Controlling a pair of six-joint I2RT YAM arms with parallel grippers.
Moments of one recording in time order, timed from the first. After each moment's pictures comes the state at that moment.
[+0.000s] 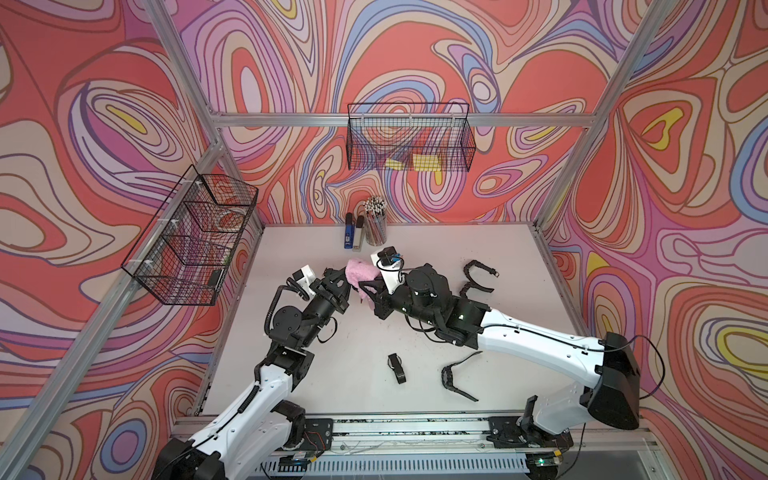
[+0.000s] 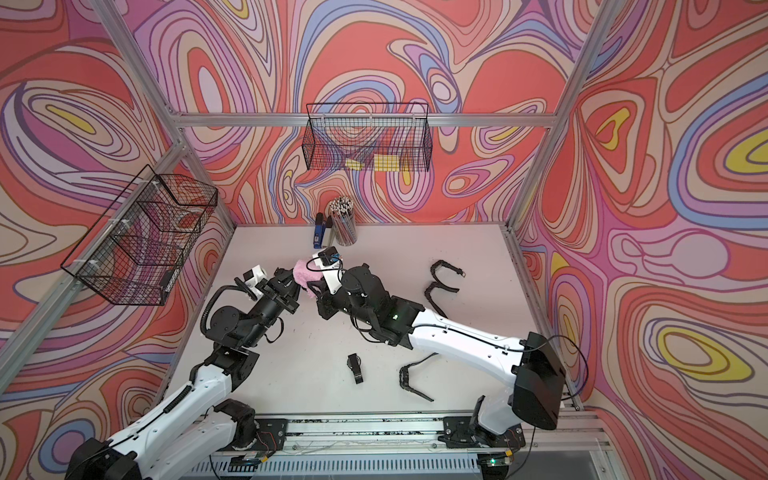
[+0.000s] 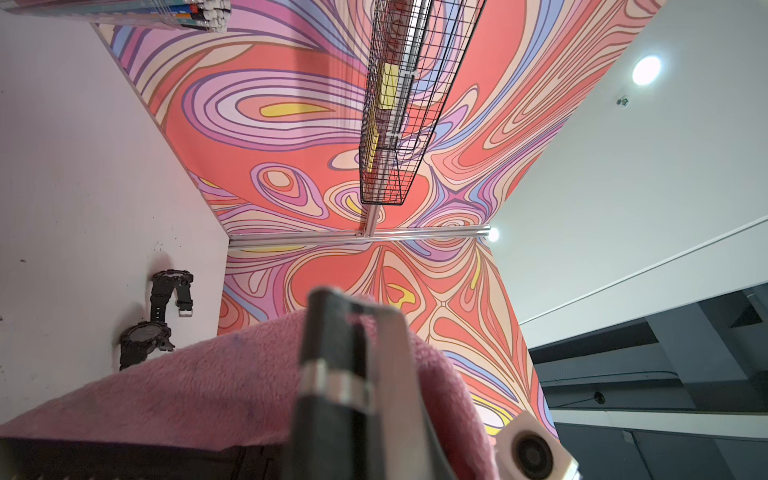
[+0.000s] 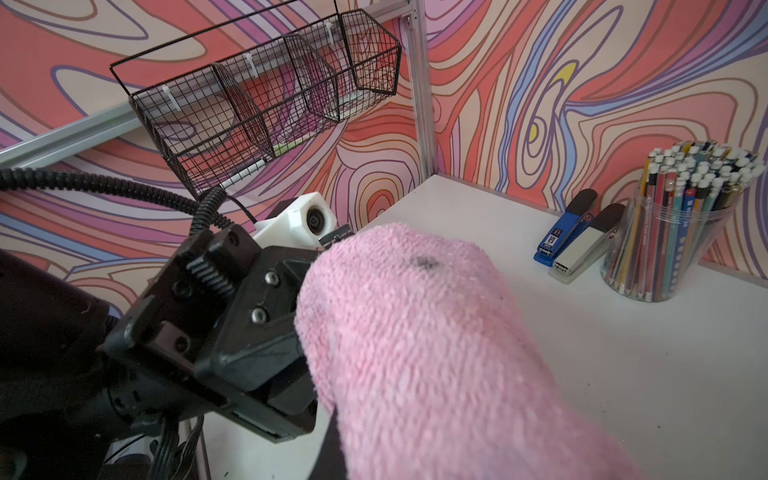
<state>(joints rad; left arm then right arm) -0.35 0.88 0.40 0.76 0.25 -1.71 1.03 1.51 1.26 0.03 0.06 0.24</state>
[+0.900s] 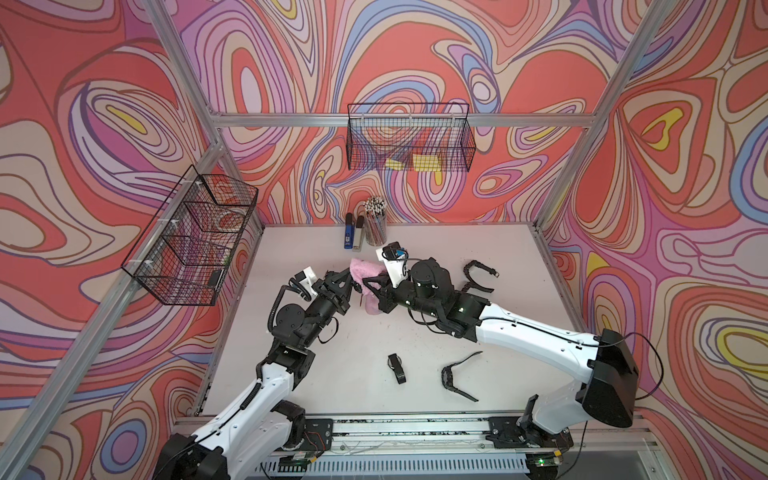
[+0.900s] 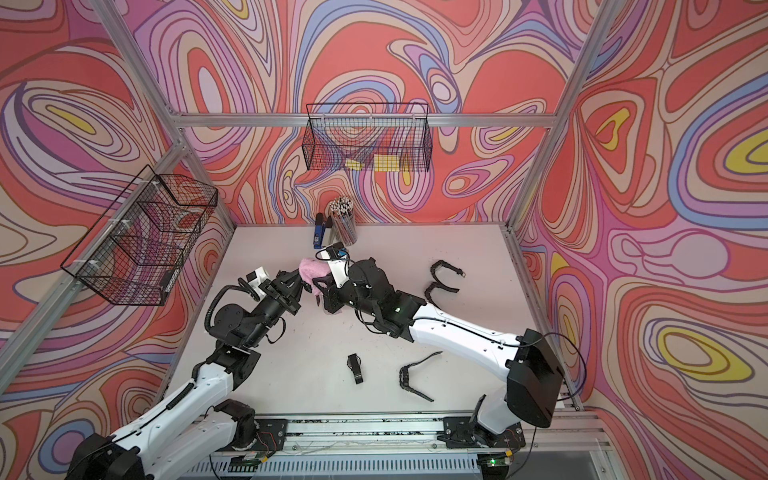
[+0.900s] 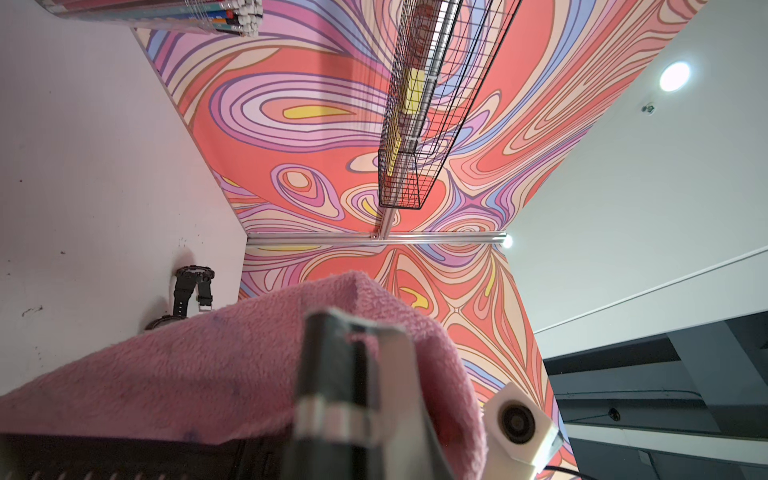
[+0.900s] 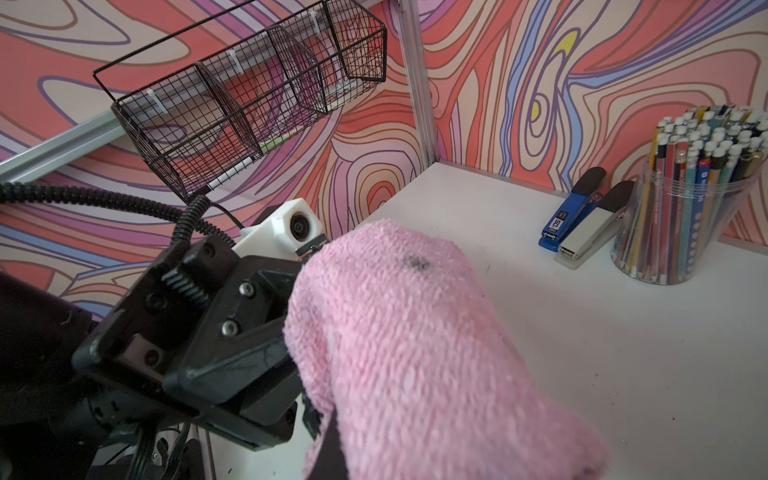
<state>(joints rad) -0.35 0.91 0.40 0.73 0.27 -1.71 0.94 1.51 1.21 0.06 -0.05 0.29</state>
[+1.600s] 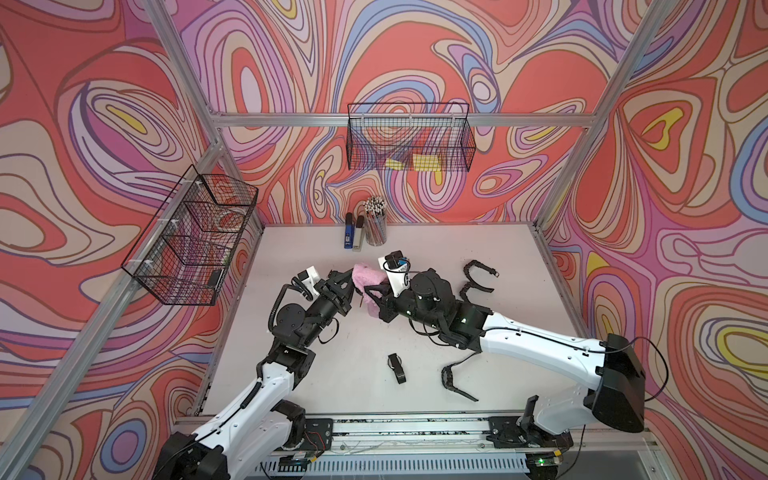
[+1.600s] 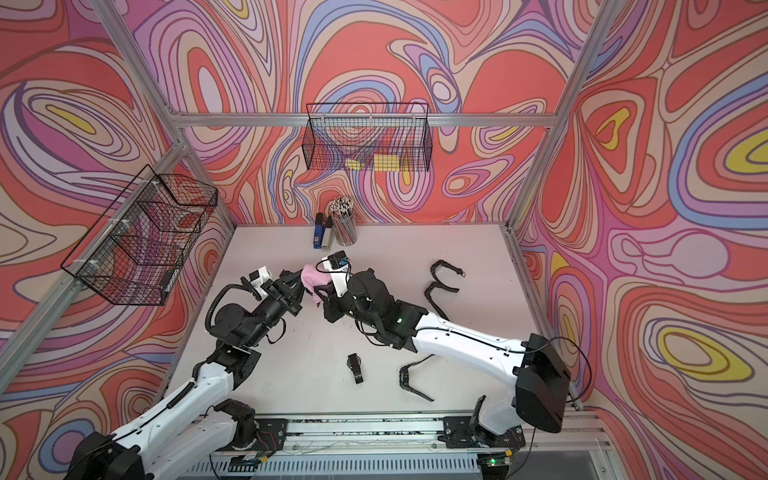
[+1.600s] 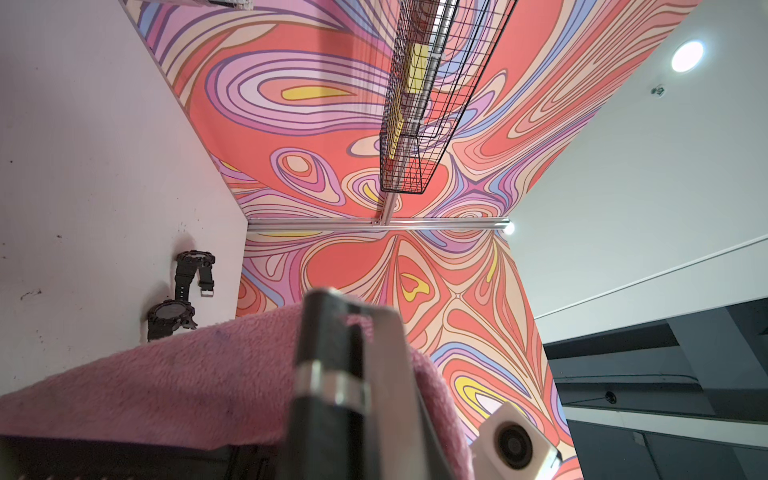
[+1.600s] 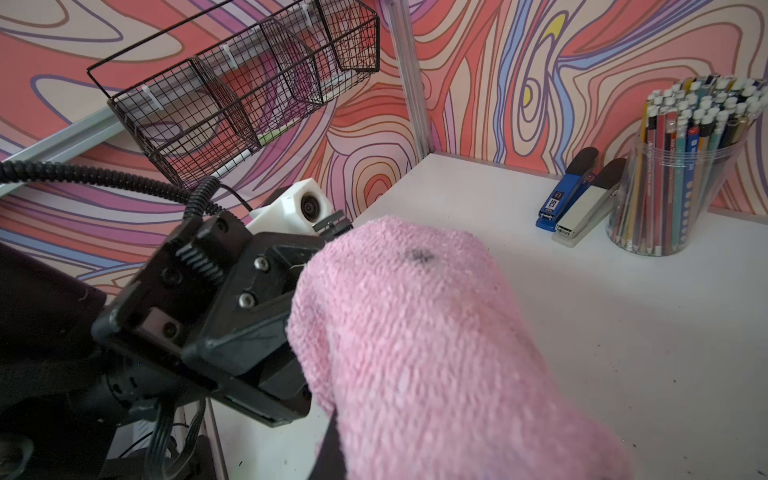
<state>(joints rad) -0.35 0.91 0.40 0.73 0.29 -1.71 1.01 1.48 1.17 0.07 0.05 0.34</state>
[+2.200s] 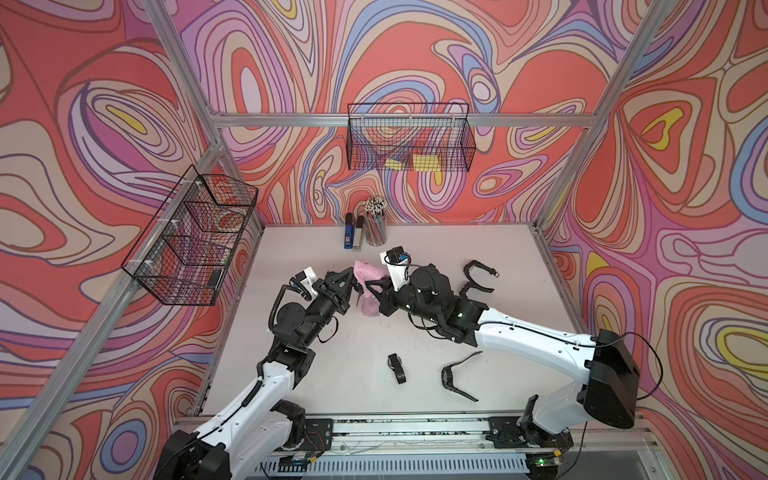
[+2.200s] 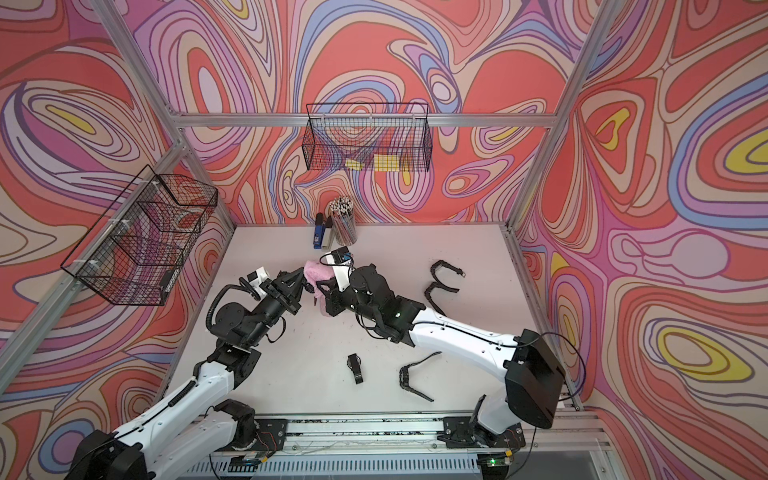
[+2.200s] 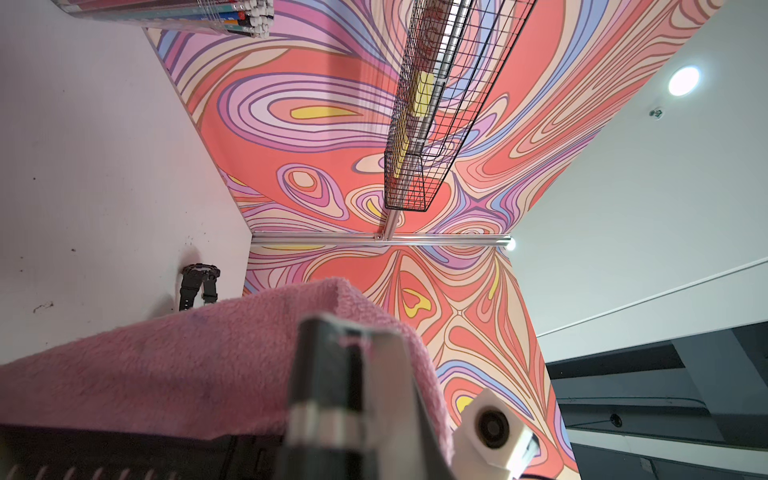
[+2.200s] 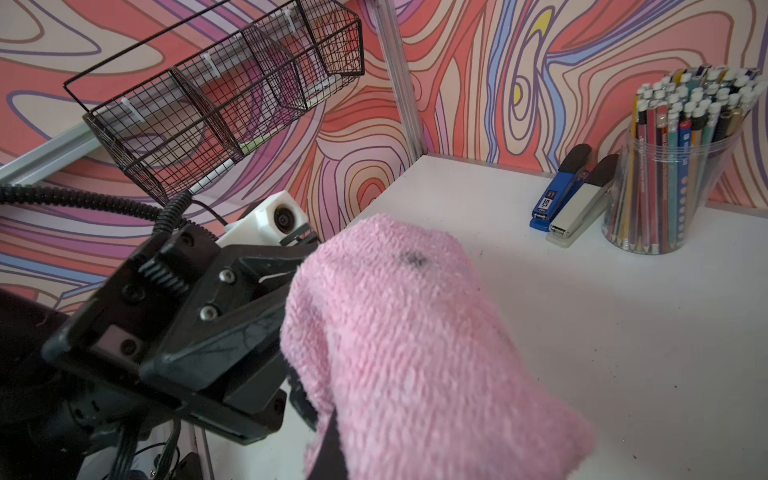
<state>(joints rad) -0.34 0.92 0.40 0.72 0.27 -1.72 0.93 1.52 1.16 0.11 -0.03 0.35</state>
